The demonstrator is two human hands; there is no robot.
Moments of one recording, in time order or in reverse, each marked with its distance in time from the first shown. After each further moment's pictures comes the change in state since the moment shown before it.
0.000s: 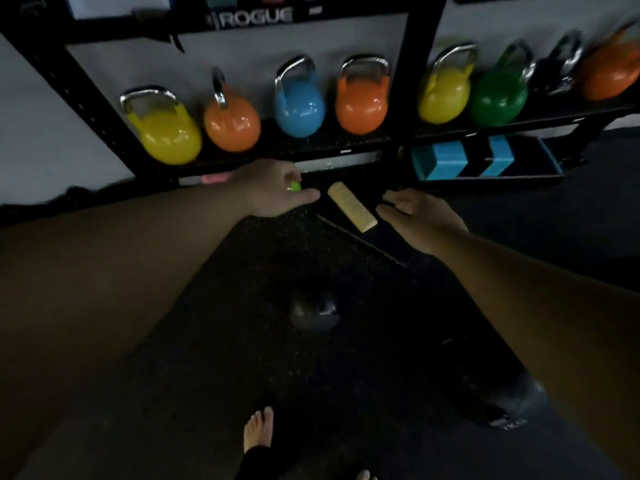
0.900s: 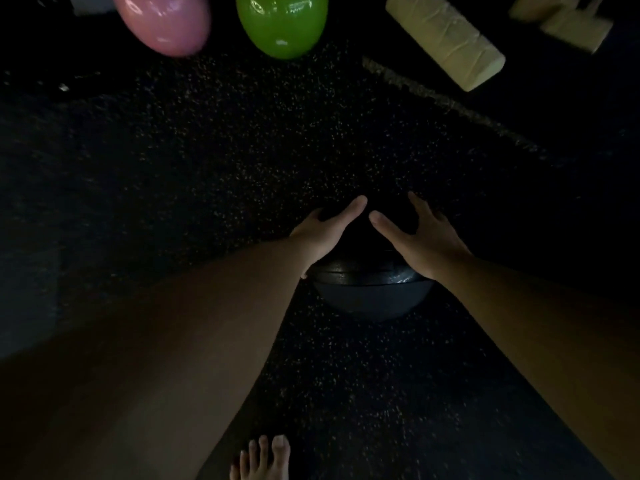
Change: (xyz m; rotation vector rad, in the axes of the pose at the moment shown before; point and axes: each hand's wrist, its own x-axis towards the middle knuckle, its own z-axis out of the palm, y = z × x) left_hand 0.210 -0.278 0.545 -0.658 -0.367 -0.667; right_hand 0.231 0.179 0.550 0.150 -0.248 0.280
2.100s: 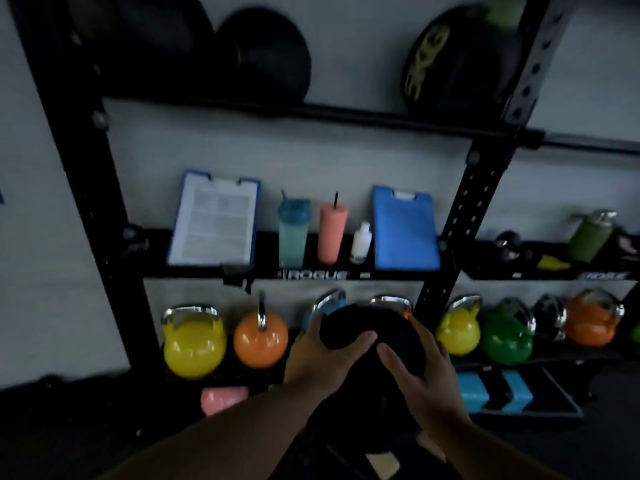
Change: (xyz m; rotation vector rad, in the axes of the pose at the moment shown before) left_hand -0.553 0.375 -0.342 -0.285 0.457 0.865; right_hand -0.391 -0.426 -0.490 0.408 0.670 -0.652
